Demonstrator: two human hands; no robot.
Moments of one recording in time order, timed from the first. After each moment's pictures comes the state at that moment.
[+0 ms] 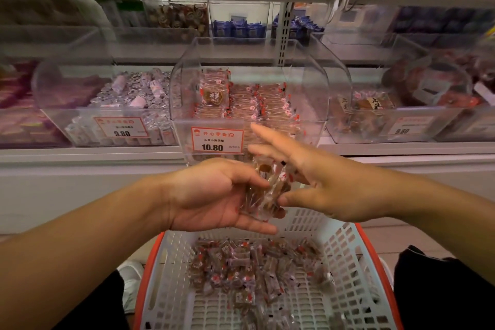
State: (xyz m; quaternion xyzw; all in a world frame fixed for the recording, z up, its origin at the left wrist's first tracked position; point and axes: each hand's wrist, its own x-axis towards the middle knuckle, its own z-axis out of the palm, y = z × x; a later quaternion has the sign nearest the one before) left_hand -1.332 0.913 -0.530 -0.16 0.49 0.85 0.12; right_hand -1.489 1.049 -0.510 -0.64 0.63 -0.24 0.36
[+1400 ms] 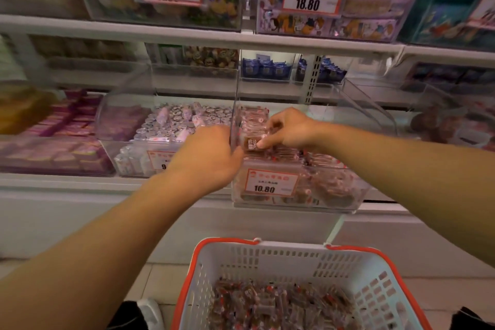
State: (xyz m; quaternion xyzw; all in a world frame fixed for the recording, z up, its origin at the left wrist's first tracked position) left_hand -1.315 0.804 -0.500 -0.35 0.90 0.15 -0.20; right_hand -1.524 0.845 -0.499 -0.51 0.79 -0.25 0.23
